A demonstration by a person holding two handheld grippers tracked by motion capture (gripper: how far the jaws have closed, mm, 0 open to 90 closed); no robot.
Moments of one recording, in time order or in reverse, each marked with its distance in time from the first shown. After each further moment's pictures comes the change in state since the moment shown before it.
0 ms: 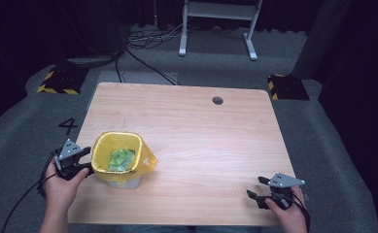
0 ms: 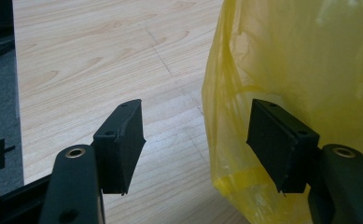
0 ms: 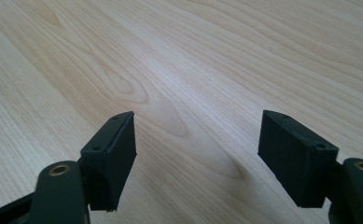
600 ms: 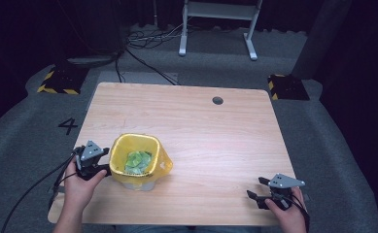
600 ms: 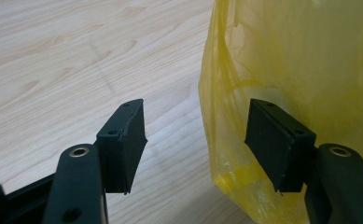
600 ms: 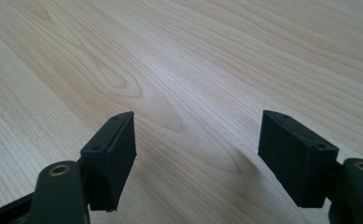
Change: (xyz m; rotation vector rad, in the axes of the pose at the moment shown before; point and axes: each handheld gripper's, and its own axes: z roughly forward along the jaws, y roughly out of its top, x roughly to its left) left arm -0.044 0.015 0.024 0.015 -0.085 0.088; right arm -0.002 -0.005 0.003 0.001 -0.012 0.015
